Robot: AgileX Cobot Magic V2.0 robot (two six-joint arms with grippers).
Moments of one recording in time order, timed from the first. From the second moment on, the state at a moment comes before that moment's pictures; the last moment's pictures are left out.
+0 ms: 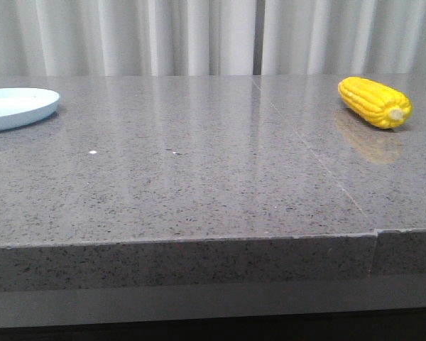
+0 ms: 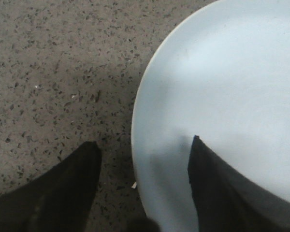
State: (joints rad) left arm 0.24 1.83 -1.36 -0.24 0.56 0.26; right arm 0.03 0.56 -0.59 0.01 0.61 0.08
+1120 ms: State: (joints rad) left arm -0.28 1.73 -1.36 -0.38 0.46 0.26; right arm 0.03 0.56 -0.59 0.01 0.61 0.08
